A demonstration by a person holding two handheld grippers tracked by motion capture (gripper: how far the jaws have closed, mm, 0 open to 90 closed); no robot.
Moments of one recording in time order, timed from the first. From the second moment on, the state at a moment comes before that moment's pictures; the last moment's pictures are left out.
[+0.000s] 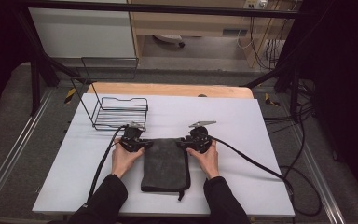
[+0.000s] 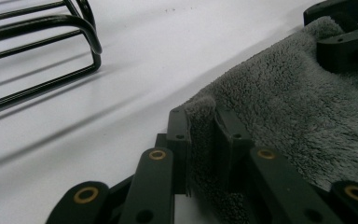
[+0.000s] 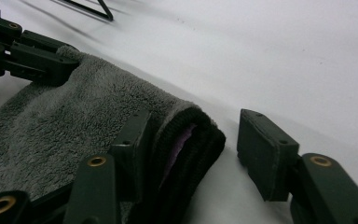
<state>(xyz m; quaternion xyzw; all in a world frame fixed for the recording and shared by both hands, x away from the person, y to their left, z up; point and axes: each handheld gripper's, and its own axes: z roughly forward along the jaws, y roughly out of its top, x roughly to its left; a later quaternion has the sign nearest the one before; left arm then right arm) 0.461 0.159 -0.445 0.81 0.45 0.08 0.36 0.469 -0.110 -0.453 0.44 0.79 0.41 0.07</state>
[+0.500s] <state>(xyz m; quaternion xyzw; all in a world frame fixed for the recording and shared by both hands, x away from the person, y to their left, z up) 0.461 0.163 -0.447 0.81 0.44 0.07 0.38 0.468 -0.108 -0.453 0.45 0.79 0.41 0.02</state>
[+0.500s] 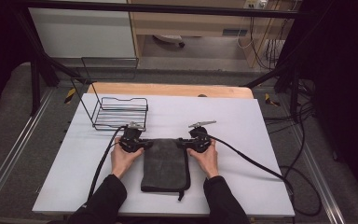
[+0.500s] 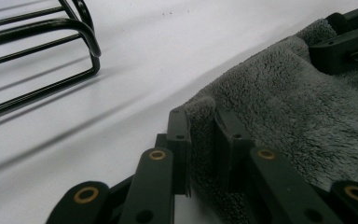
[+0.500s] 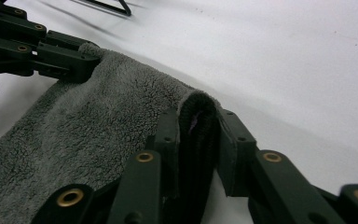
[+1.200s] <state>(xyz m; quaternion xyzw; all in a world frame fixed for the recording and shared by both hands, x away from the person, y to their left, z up) 0.444 0.178 -0.418 0.79 0.42 0.07 0.44 0.448 -0.117 -0.420 0.44 0.77 0.46 0.03</state>
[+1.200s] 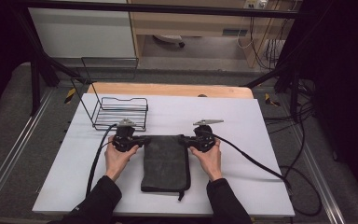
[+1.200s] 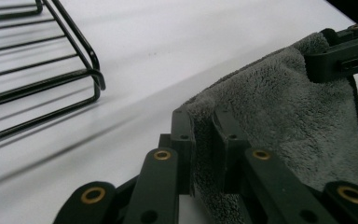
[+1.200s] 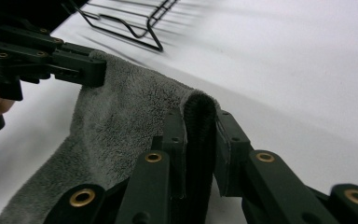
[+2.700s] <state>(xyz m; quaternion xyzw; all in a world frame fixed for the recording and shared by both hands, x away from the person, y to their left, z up) 0.367 0.202 -0.358 0.73 0.36 0.14 0.56 0.373 -0.115 -0.351 0.34 0.74 0.57 0.13</state>
